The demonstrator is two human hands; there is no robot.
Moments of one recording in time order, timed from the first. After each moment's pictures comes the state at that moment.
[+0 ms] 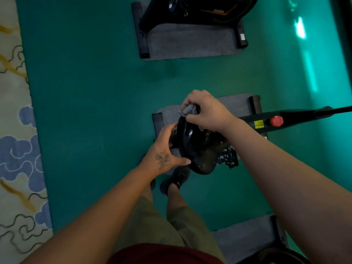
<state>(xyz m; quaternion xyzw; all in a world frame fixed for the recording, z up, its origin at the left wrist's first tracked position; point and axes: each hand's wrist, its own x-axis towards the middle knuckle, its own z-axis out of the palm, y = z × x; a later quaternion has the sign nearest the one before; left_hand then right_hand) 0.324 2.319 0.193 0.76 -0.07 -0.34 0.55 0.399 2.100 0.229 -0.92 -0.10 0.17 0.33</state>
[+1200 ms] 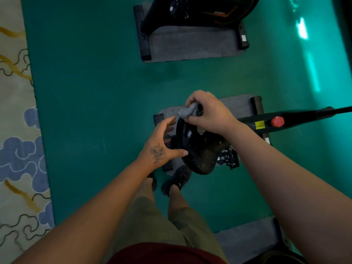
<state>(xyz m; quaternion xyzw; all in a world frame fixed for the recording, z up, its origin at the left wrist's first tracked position) 0.339 2.322 0.199 0.76 -0.05 -0.31 0.57 0.387 2.095 0.235 -0.93 -0.06 0.14 0.35</state>
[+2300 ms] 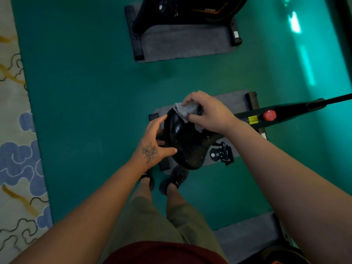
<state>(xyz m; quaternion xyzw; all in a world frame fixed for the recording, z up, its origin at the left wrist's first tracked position) 0.326 2.308 0.187 0.76 -0.05 -0.31 0.57 0.364 2.056 0.235 -0.91 -0.05 0.17 0.36</state>
